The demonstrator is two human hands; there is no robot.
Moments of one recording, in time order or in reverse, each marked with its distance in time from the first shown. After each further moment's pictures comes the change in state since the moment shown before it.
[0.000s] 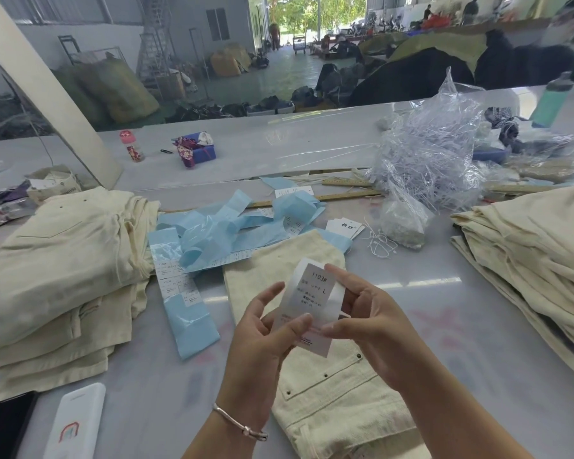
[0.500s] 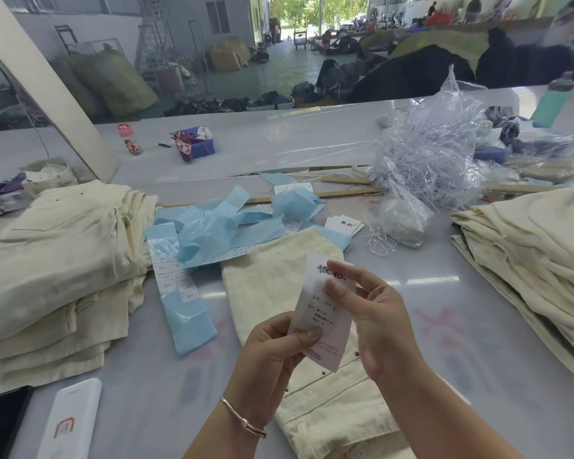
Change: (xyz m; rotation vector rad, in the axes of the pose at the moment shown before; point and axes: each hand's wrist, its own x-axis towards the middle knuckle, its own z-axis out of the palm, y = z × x) left_hand 0.007 -0.016 -0.004 -0.085 -0.161 -0.133; right_hand 0.009 0.005 0.016 0.059 0.411 -0.071
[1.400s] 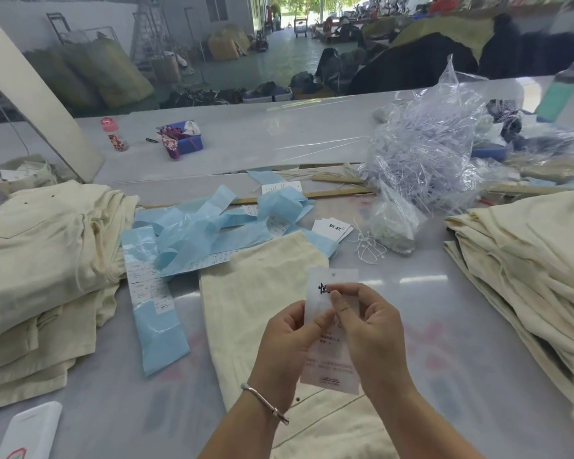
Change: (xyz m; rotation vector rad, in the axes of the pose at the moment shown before) left_hand 0.075 -0.030 0.048 0.222 0.133 0.028; right_hand 0.044 0.012 -0.049 -0.368 0.138 -0.219
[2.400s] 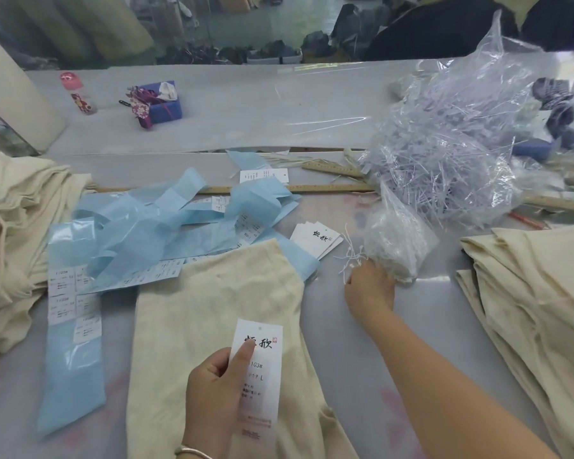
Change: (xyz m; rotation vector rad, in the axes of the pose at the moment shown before) left_hand 0.108 -0.080 -0.026 0.241 0.583 -0.118; right_hand 0.272 0.156 -0.046 -1.599 -0.238 0.016
